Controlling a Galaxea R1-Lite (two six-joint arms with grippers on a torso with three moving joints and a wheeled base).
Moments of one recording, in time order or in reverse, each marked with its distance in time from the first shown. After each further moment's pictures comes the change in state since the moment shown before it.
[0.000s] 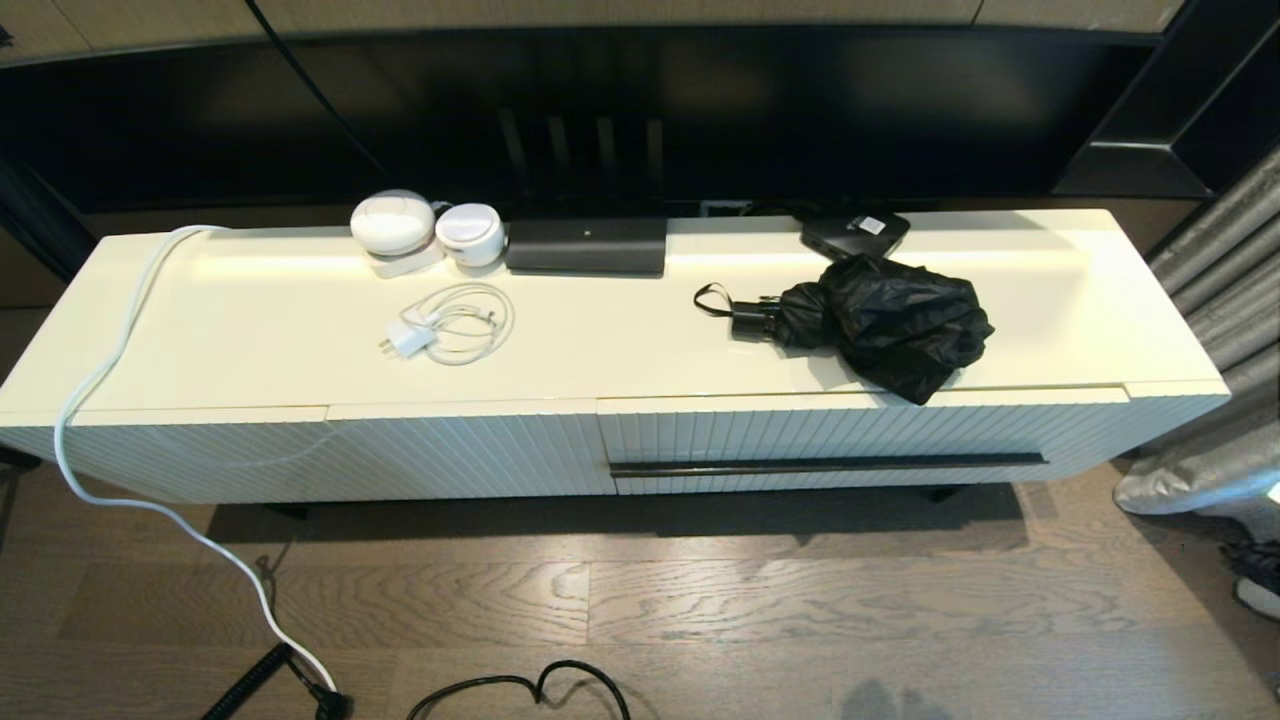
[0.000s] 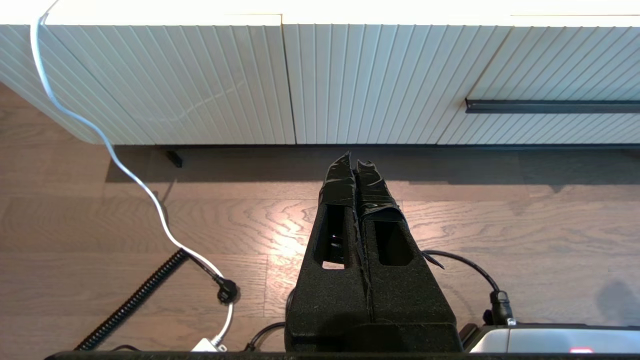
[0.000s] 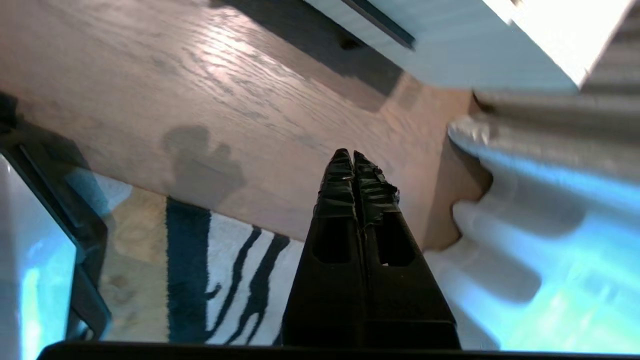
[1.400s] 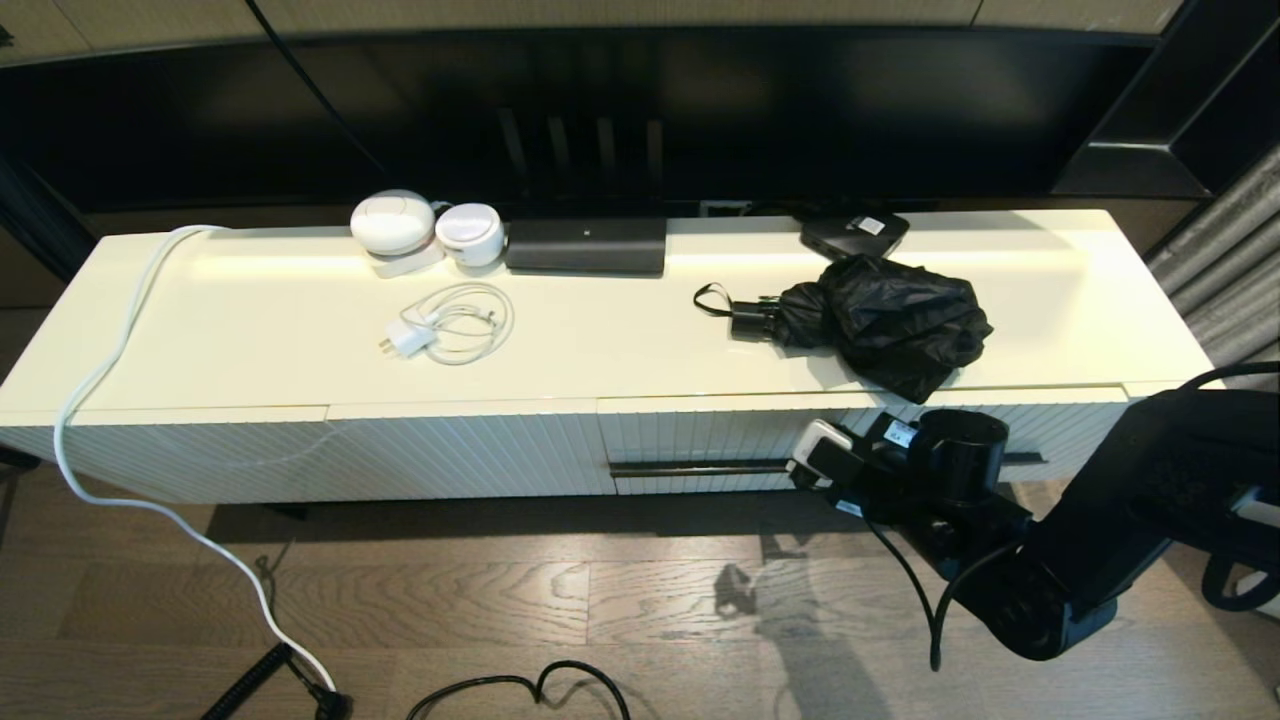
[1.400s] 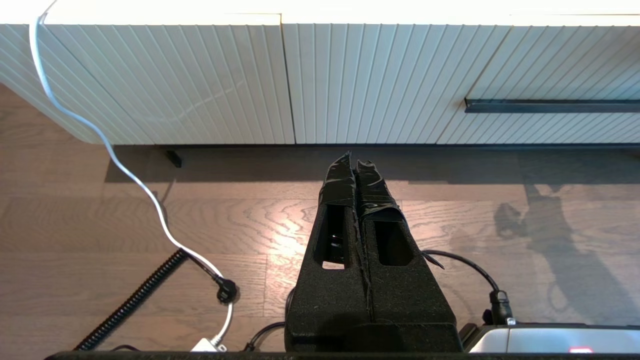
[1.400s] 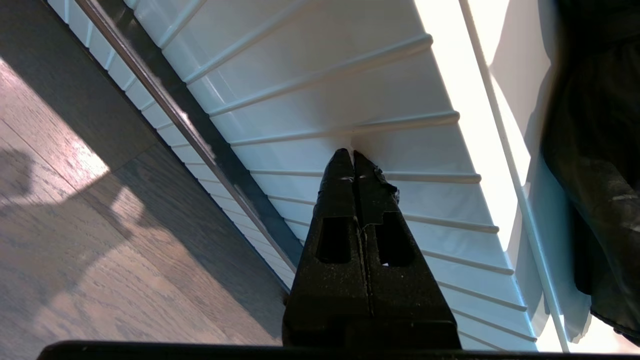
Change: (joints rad) left arm 0.000 0.000 0.000 0.000 0.000 0.000; right arm 0.302 1.257 -0.158 -1.485 -0.059 -0.473
